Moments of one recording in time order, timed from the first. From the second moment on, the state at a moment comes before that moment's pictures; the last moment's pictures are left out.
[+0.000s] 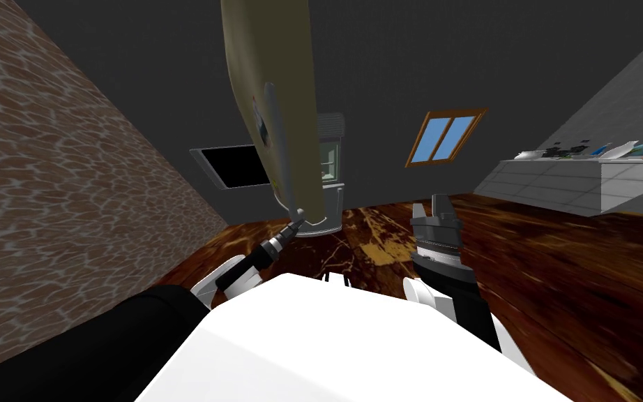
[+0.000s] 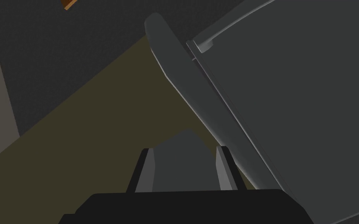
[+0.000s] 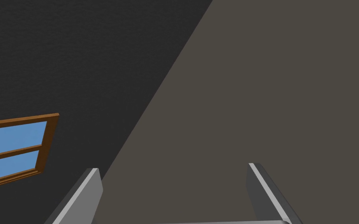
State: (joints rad) left arm 0.65 0.78 -0.04 -2.54 0.18 0.17 -0.12; right arm 0.47 0.03 -0.02 -2.37 0.09 -0.45 0.14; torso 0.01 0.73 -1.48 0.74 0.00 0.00
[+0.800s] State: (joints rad) left arm 0.63 0.86 -0.06 -2.55 0.23 0.13 -0.11; right arm 0.47 0.03 -0.02 -2.37 0.09 -0.45 0.14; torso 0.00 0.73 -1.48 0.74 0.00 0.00
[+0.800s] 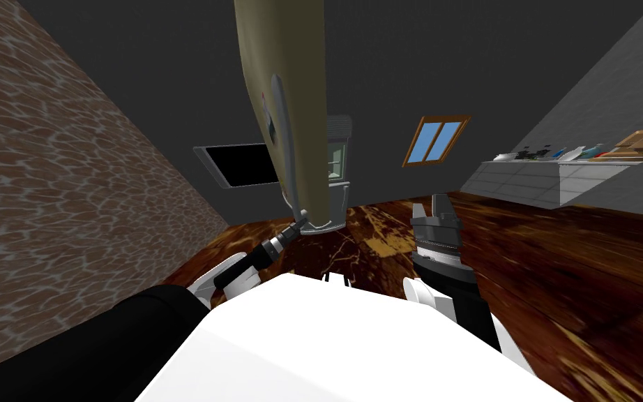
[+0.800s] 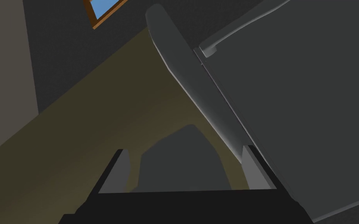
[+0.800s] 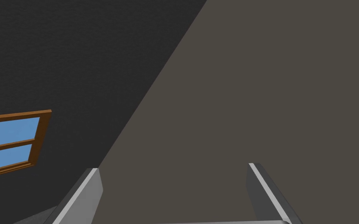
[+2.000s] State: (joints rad) left arm 0.65 1.04 0.10 -2.60 0.39 0.15 -0.03; right arm 0.47 0.03 -0.02 -2.37 0.09 -0.45 0.14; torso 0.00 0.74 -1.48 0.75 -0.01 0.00
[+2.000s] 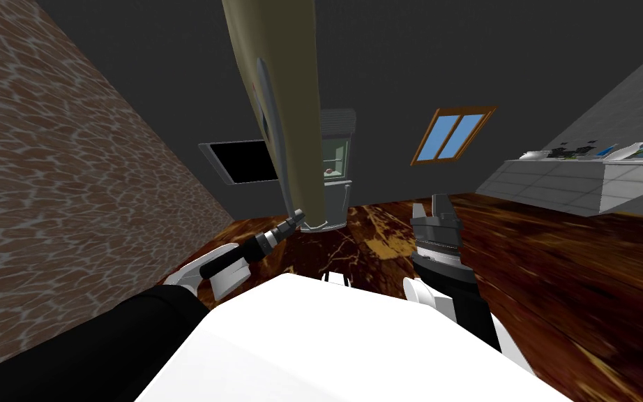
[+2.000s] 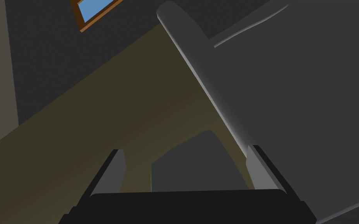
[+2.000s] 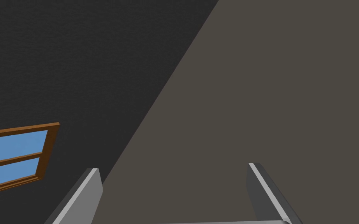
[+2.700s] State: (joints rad) left arm 0.66 1.07 0.12 -2.60 0.41 0.16 -0.01; right arm 0.47 0.03 -0.02 -2.37 0.09 -0.45 0.14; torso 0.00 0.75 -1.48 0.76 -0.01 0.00
